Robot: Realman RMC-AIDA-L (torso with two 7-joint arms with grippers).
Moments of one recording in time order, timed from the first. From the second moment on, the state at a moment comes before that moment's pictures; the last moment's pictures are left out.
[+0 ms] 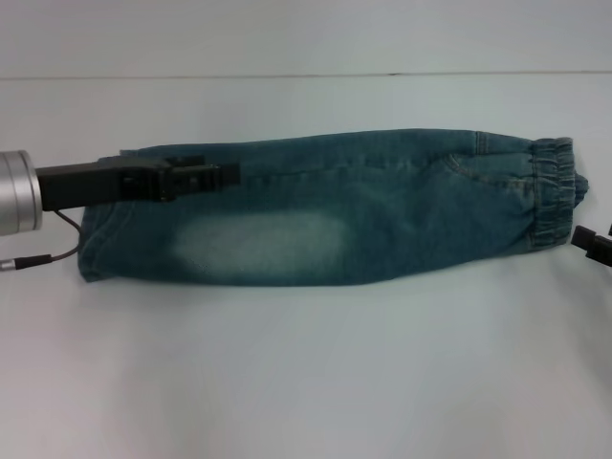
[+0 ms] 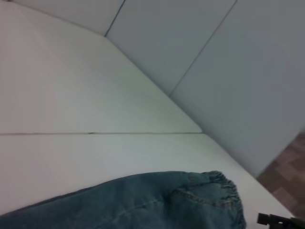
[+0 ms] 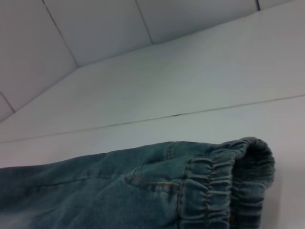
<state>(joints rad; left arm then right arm) -0.56 -2.16 0.58 0.93 2.13 1.55 -1.98 0.27 2.07 -0.52 -0.64 -1.88 -1.26 1.47</state>
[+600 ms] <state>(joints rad) -0.58 -2.16 0.58 0.92 2.12 1.58 -2.00 0.39 2.06 -0.53 -0.57 -1.96 -1.15 1.49</state>
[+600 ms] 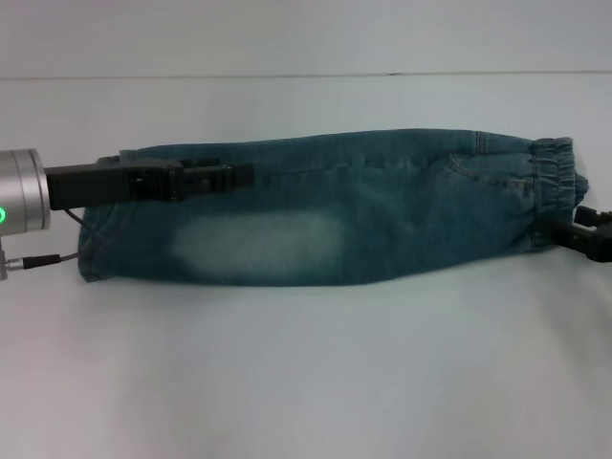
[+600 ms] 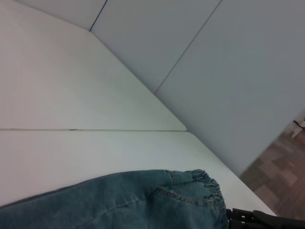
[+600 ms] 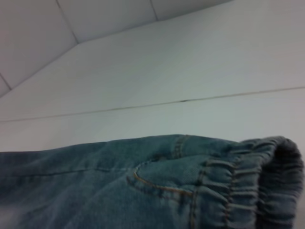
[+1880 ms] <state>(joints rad) -0.60 -2.14 0.58 0.92 2.13 1.57 -2.01 0.41 2.07 -0.52 -0.52 -1.97 -1.13 1.51</state>
